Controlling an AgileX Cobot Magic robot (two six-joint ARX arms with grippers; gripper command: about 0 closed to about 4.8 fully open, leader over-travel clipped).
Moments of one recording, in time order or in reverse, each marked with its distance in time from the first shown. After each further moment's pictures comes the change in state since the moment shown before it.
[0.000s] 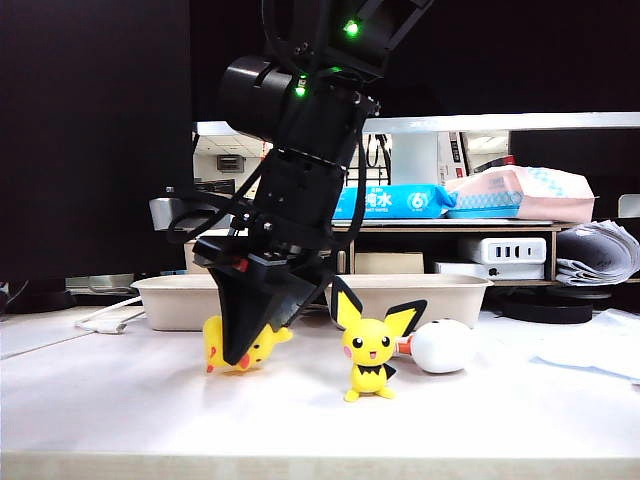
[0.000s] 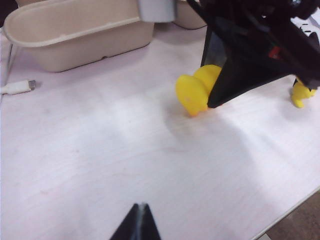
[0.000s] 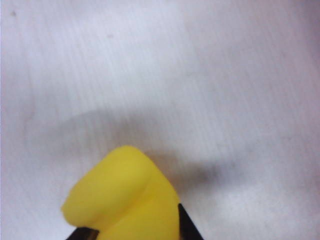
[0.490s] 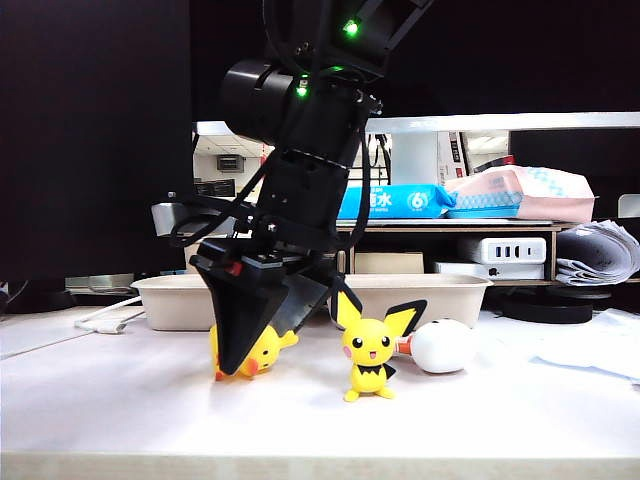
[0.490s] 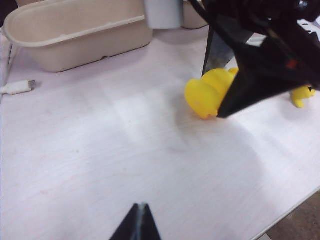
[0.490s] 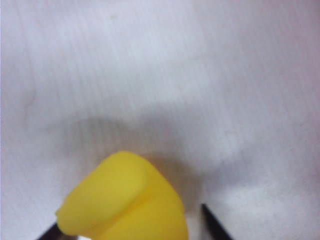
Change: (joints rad) left arm 0.000 0.000 0.000 0.000 0.000 0.000; right arm 0.001 0.000 0.000 -0.033 0.000 -0.002
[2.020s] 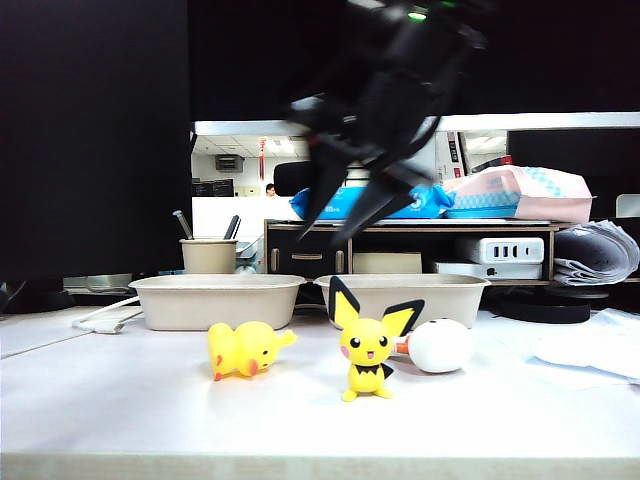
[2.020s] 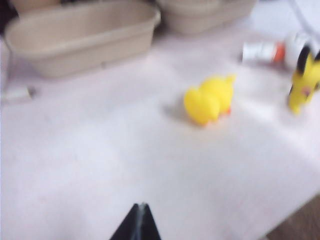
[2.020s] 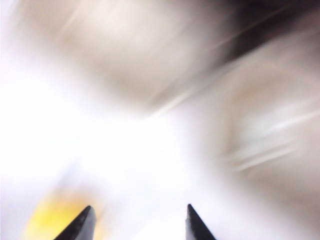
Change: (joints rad) left arm -0.001 -0.011 0.000 0.003 0.000 0.000; right arm -0.235 -0.180 0.002 0.056 -0.121 0.367
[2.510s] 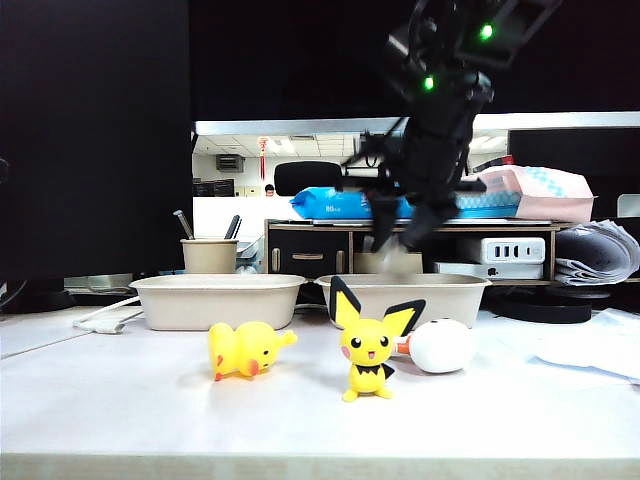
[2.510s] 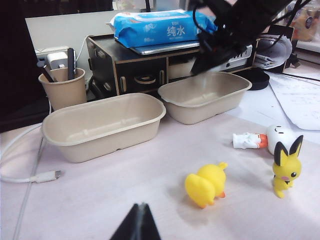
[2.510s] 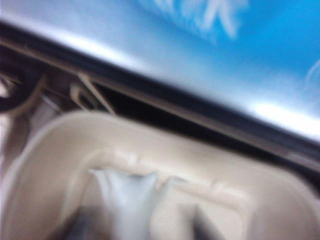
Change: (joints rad) left arm 0.000 -0.288 0.000 0.010 0.000 0.000; right arm -0.121 0.095 -0.003 0.239 0.304 0.021
